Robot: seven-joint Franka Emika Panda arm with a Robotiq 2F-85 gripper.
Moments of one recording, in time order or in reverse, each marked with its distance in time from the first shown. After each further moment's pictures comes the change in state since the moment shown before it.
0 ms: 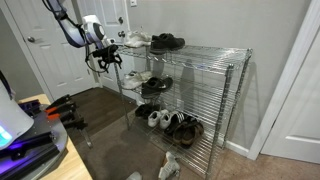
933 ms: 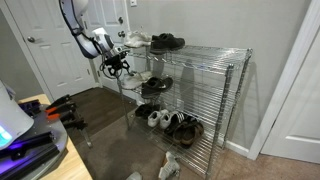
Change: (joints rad) arm 0.041 0.249 -0.076 0.259 -0.130 0.000 0.001
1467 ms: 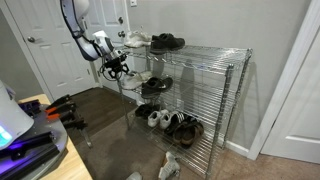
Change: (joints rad) arm 0.000 0.031 0.001 0.009 0.000 0.000 0.000
